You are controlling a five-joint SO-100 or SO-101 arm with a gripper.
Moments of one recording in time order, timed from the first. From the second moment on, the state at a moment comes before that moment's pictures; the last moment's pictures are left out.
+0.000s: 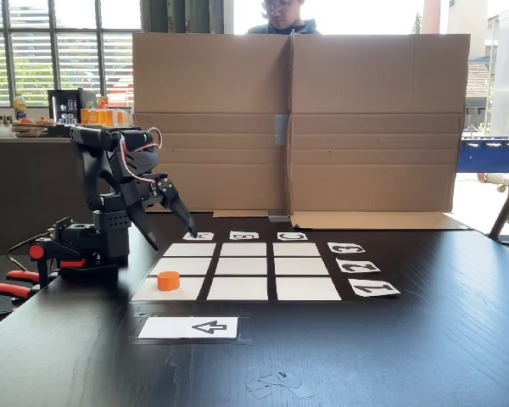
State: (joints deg) arm 45.9 130.2 126.1 63.7 15.2
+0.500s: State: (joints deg) arm 62.0 147.5 123.8 64.2 11.8
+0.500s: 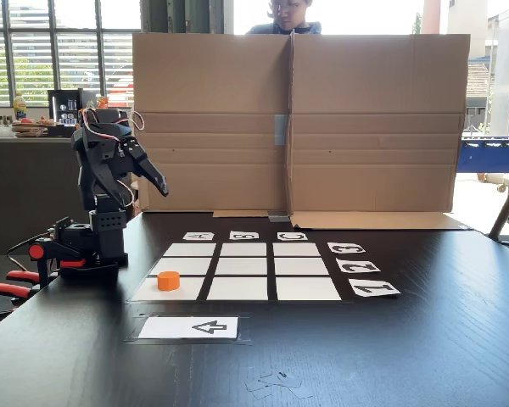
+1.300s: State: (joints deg) arm 78.9 169.6 144.4 67.8 9.8
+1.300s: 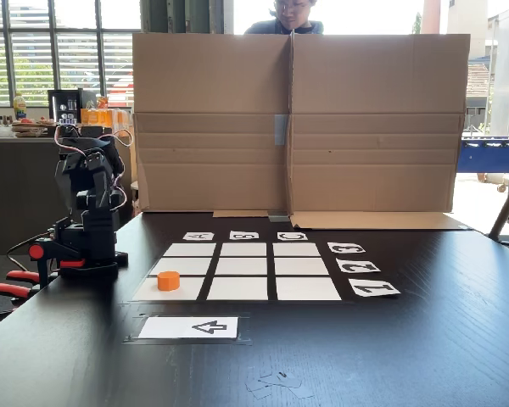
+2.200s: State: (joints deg) arm 88.2 182.0 169.1 59.5 7.3
